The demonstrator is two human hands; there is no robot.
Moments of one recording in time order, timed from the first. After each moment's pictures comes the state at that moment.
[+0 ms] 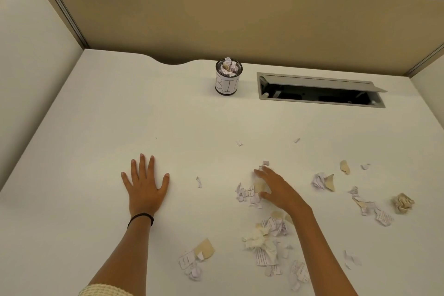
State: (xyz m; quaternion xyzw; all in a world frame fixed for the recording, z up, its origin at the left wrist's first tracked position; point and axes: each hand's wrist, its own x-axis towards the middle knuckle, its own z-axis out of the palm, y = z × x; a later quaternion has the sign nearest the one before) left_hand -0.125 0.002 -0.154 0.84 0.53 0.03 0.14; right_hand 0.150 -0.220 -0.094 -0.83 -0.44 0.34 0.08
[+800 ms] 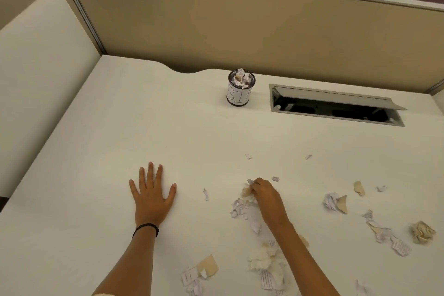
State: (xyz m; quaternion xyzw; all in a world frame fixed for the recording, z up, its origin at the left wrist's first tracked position) left_hand -0.121 -0.001 -0.141 0.84 0.53 0.03 0.15; right_hand 0.118 -0.177 -0.118 -0.85 -0.43 0.18 0.25
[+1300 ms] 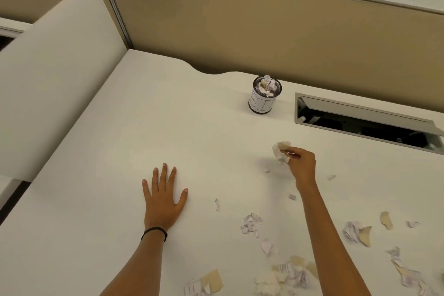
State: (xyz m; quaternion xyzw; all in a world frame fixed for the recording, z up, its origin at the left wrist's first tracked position) left_hand -0.121 0.002 -0.138 0.83 0.53 0.03 0.16; right_hand 0.212 -0.086 -0.076 -0.83 -0.18 0.24 0.48
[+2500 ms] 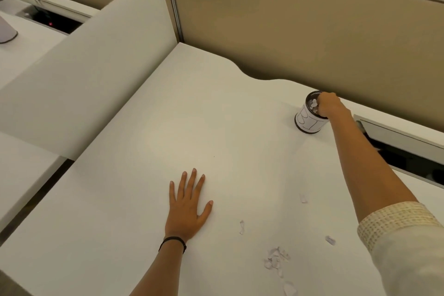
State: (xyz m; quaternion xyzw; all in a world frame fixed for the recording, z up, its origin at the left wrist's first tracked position) left_hand -0.125 0.007 -0.156 0.83 0.54 0.02 0.15; right_hand 0.278 0.132 -0.015 -0.88 -0.46 0.15 -0.05
